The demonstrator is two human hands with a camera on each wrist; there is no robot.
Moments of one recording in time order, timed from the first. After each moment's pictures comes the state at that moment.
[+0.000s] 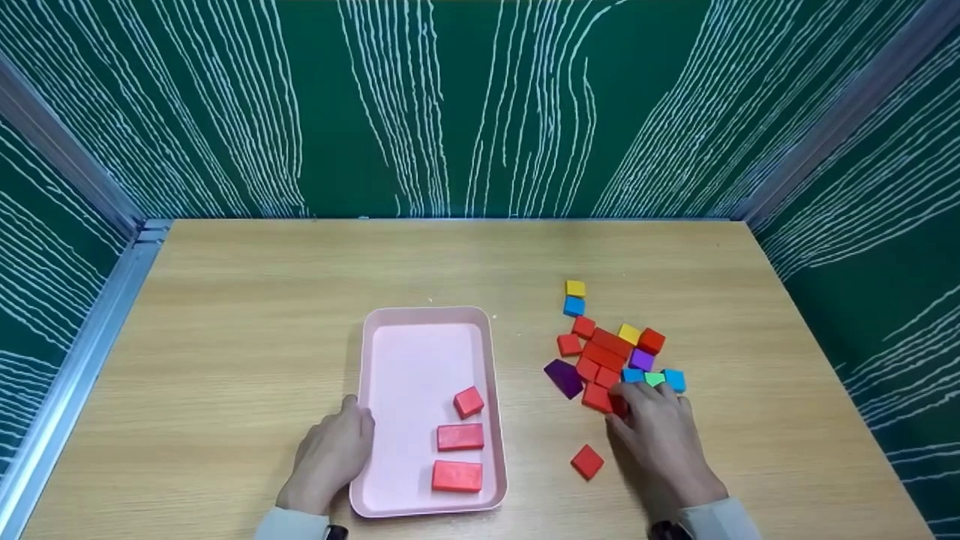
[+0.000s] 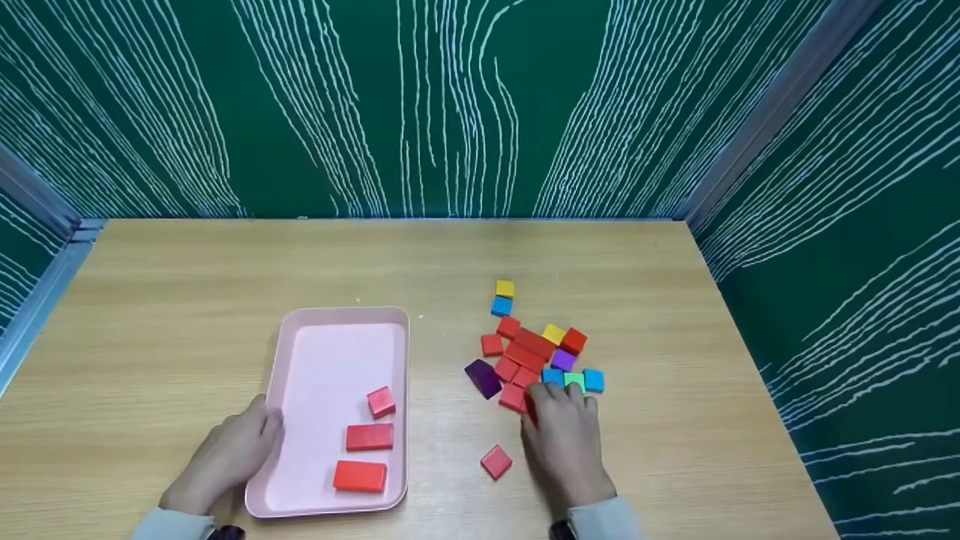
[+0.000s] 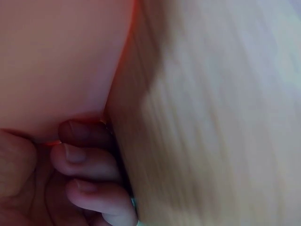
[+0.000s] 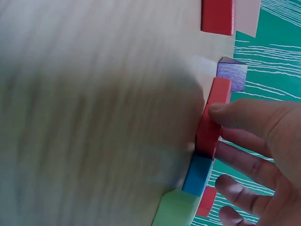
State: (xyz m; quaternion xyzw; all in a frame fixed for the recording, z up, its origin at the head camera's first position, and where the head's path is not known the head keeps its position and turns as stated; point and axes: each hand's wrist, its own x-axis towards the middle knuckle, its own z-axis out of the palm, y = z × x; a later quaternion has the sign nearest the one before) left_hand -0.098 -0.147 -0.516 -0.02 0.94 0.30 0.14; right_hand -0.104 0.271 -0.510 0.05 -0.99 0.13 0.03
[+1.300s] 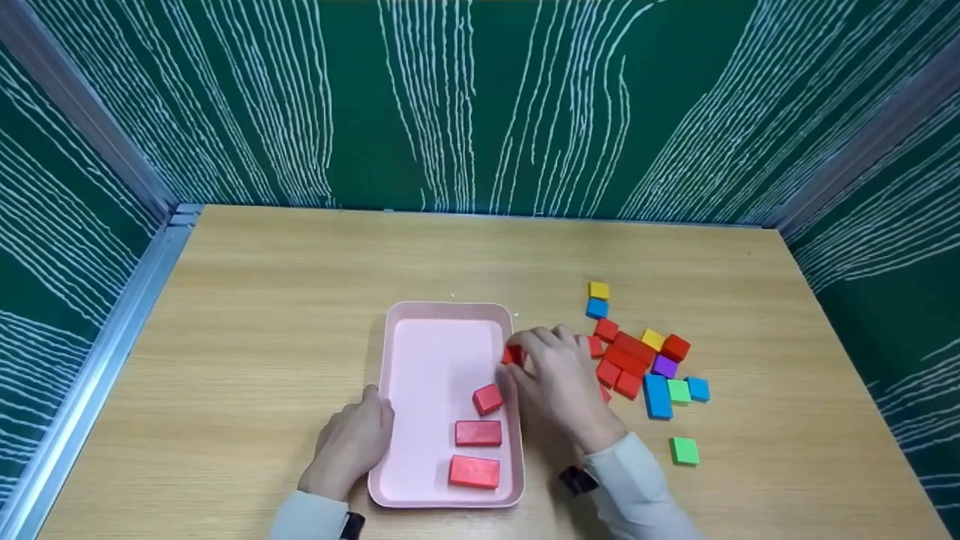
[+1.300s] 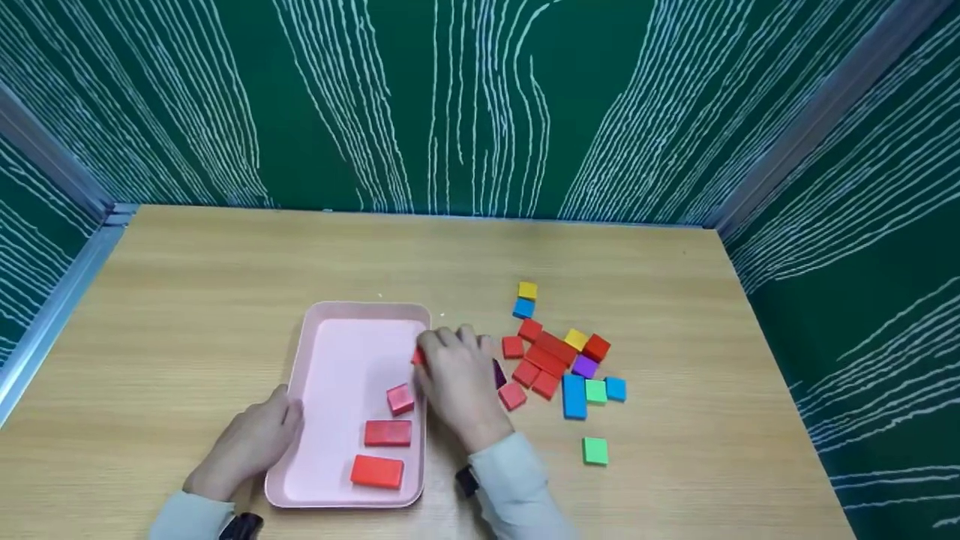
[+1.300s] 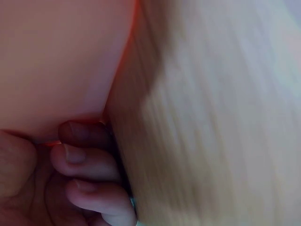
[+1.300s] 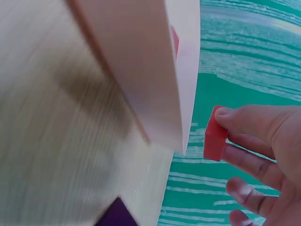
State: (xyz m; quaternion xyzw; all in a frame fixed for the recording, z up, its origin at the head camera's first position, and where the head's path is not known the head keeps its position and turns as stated) left_hand -0.100 -0.146 -0.516 -0.03 0.95 0.28 0.13; right_hand -0.155 0.129 -0.466 0.18 -0.96 0.19 0.10
